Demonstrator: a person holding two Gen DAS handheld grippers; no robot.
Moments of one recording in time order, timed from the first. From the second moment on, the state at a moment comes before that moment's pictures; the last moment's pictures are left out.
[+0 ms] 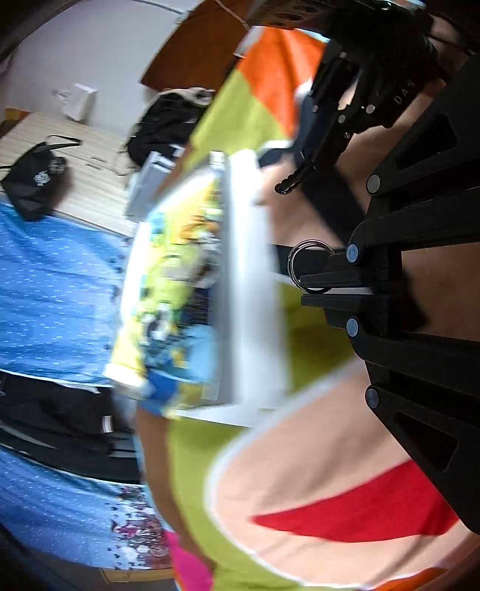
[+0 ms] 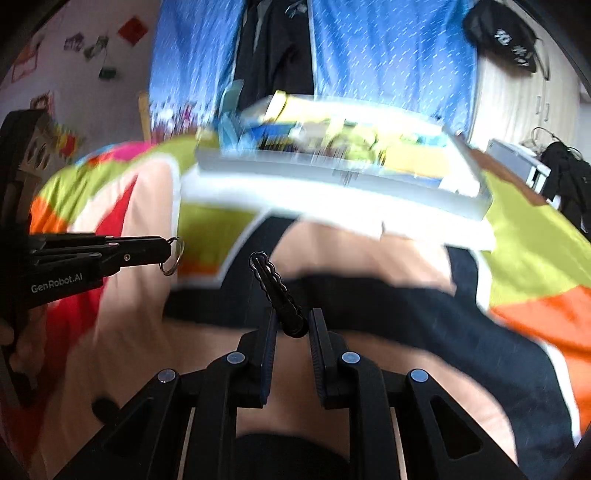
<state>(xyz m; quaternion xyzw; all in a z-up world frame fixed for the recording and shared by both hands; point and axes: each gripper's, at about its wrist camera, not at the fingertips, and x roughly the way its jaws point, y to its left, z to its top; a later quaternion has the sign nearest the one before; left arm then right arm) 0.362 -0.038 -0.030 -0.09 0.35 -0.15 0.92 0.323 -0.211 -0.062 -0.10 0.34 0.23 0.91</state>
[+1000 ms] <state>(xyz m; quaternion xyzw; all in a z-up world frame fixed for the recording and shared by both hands) 0.559 -0.109 -0.008 -0.04 0.42 -0.10 0.90 0.481 -0.280 -0.028 0.08 0.31 0.12 0.94</state>
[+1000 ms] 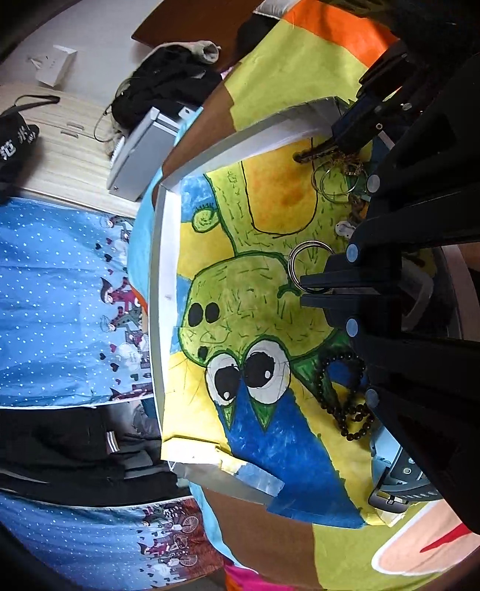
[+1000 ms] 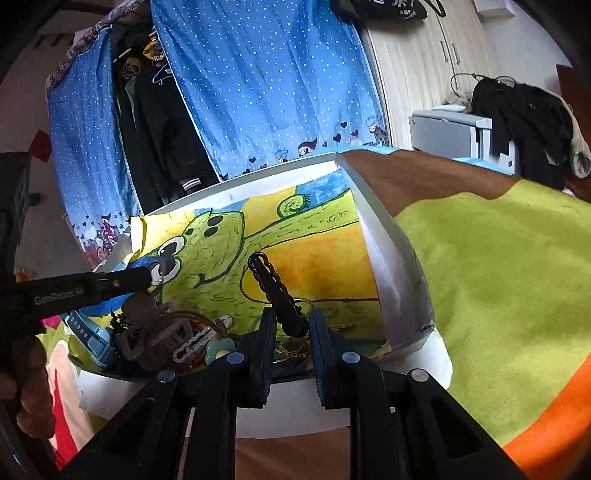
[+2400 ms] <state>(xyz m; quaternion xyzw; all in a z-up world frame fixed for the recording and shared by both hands) 0.302 -0.050 0.121 -0.09 0.23 -0.10 0.96 0.306 -0.294 0.092 0.07 0.15 0.14 0.98</state>
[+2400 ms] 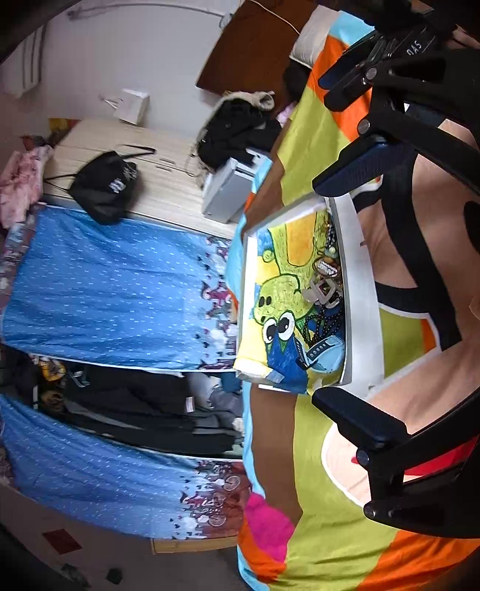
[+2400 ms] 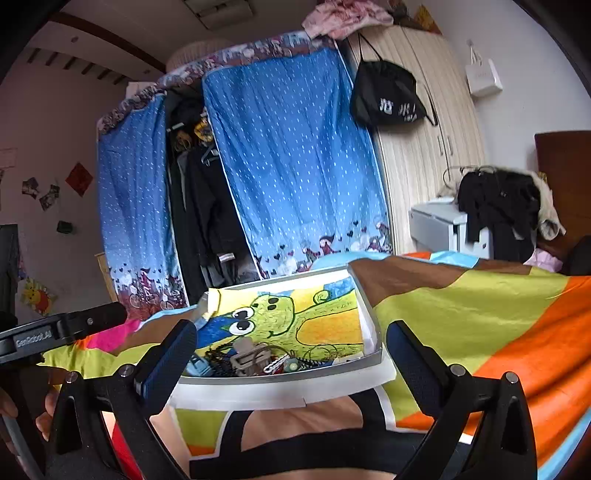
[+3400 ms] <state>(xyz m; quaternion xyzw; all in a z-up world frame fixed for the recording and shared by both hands) 0.113 -0.007 0.052 -0.07 0.20 -0.07 0.98 0.124 -0.264 0.054 0.06 0.14 0.14 0.98</state>
